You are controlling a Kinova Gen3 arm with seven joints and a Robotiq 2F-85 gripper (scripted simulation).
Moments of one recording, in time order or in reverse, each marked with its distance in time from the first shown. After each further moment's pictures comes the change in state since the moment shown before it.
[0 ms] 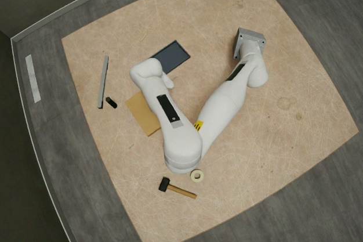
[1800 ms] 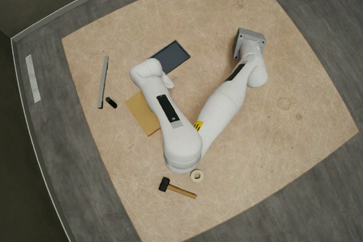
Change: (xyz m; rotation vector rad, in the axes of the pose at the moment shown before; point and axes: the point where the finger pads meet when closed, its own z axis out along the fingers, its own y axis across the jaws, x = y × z) arm 0.000 0.000 0.001 0.000 0.000 0.000
